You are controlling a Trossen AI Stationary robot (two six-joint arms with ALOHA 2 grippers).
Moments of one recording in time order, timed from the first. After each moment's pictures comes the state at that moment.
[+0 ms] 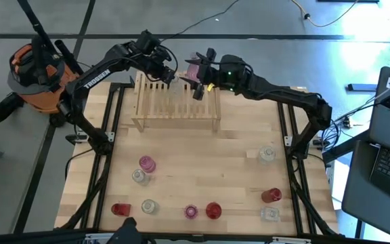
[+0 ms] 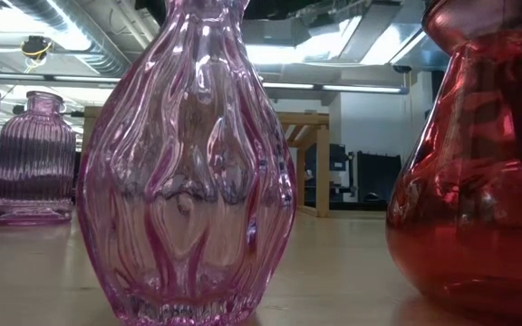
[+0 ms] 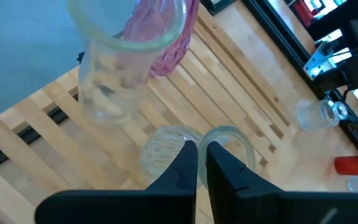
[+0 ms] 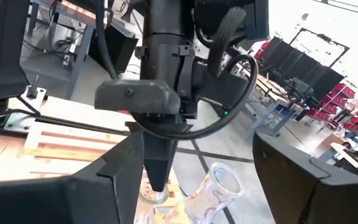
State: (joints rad) left arm 0.76 1.58 1.69 -0.97 0.30 -0.28; right arm -0.32 1.71 1.66 -0.03 0.04 -0.51
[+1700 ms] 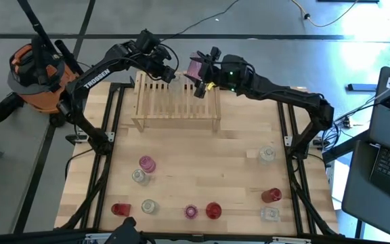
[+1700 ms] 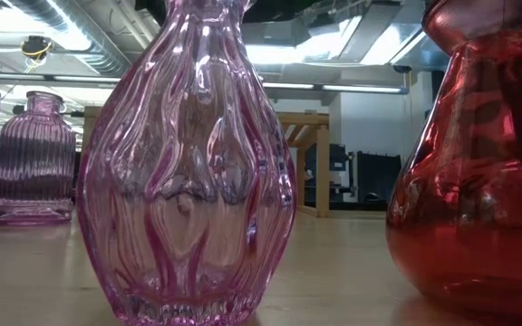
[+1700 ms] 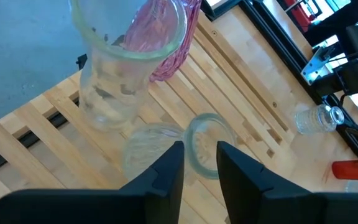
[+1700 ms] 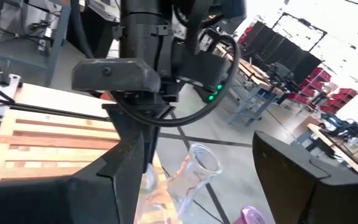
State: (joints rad) left arm 0.77 1.58 1.69 -0.96 0.31 -0.29; right arm -0.32 1.69 1.66 -0.07 0.15 -0.51
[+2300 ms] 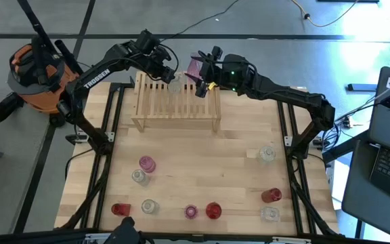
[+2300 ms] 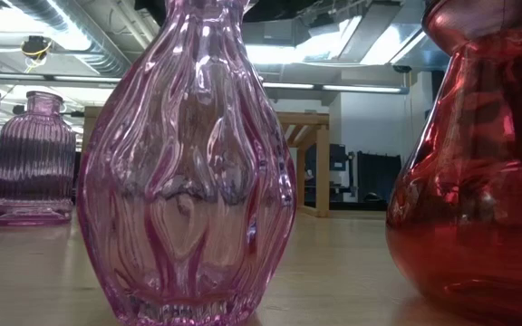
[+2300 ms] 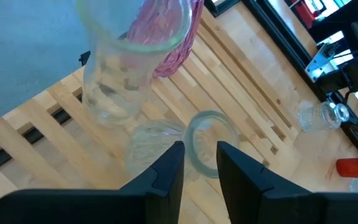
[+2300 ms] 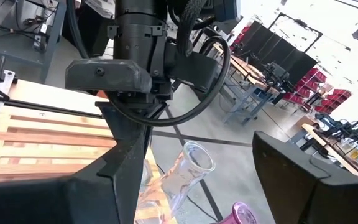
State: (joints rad) left arm 0.77 1.58 1.69 -0.97 0.29 -0.28; right arm -0.32 1.68 1.66 -0.08 0.17 -0.53
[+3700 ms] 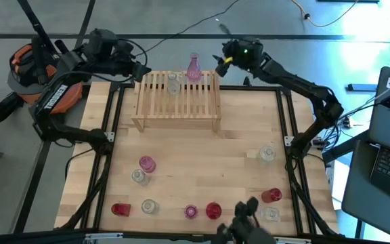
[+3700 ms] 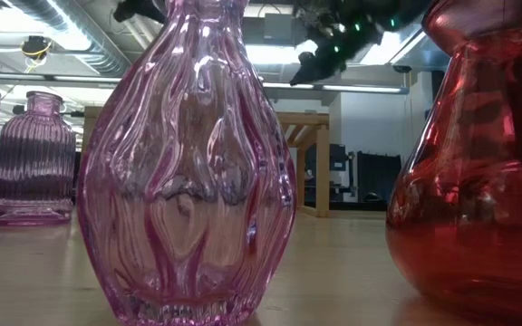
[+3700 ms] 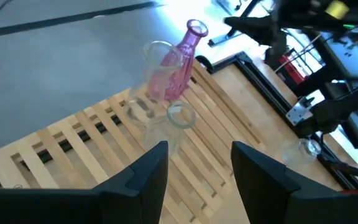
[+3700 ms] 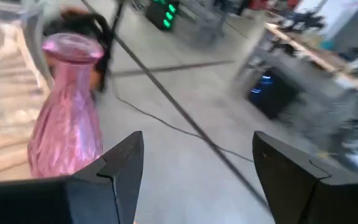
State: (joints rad) left arm 0.77 1.23 1.69 -1.07 0.16 -0.37; right arm -0.69 1.63 1.46 -0.12 0.08 -0.36
